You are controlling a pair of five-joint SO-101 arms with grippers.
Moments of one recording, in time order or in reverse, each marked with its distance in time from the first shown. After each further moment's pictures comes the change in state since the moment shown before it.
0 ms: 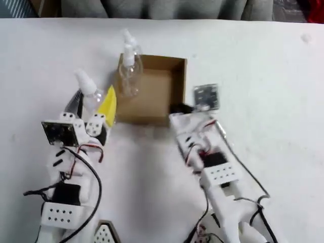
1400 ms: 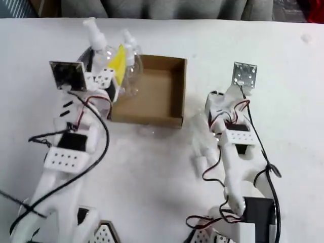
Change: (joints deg) left arm 2.7 43.3 -31.9 -10.2 1.8; right arm 18.7 26.6 -18.8 1.7 2.2
